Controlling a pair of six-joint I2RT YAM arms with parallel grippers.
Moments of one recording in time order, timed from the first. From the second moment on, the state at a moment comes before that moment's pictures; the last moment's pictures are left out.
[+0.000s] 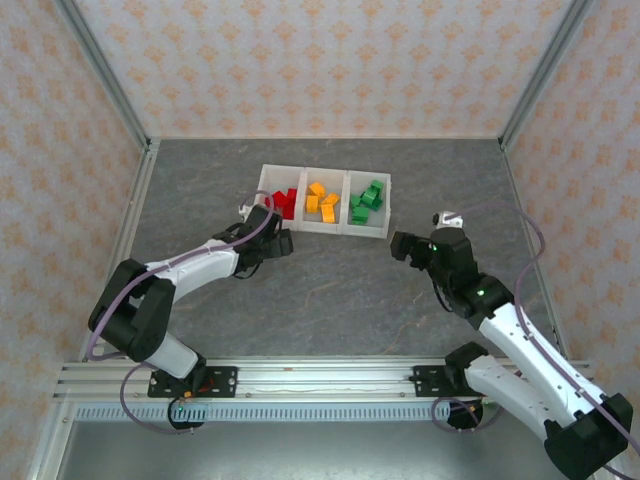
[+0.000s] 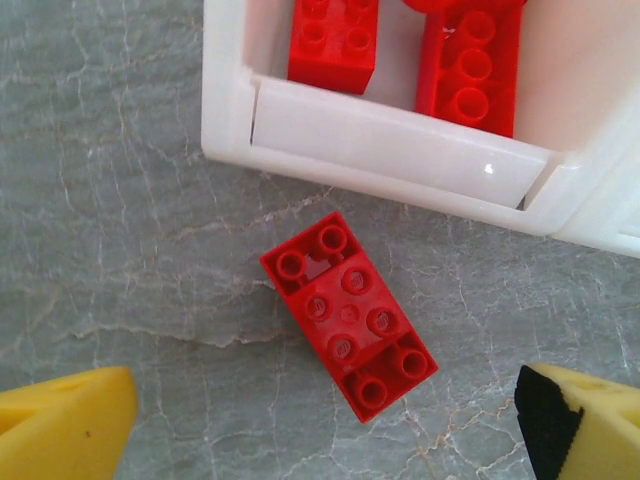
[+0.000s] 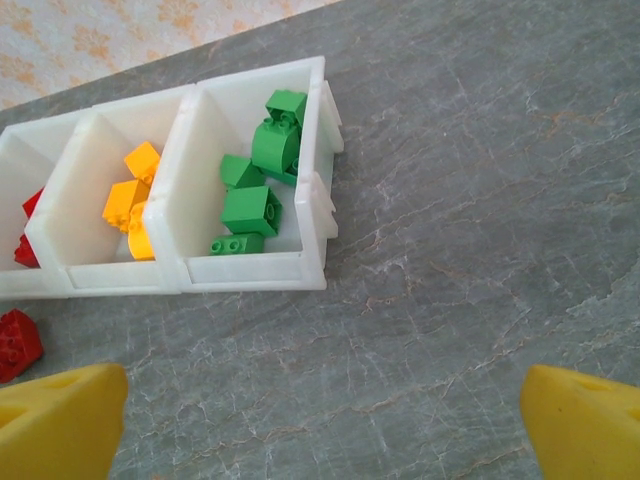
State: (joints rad) left arm -0.46 1.53 0.84 -0.29 -0.27 -0.64; right arm 0.47 0.78 0.64 -0.44 0.23 0.52
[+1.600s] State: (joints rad) left arm -0.51 1.49 0.90 -0.23 -0.45 -0.79; right arm 0.47 0.80 0.61 -0.42 0.21 0.53
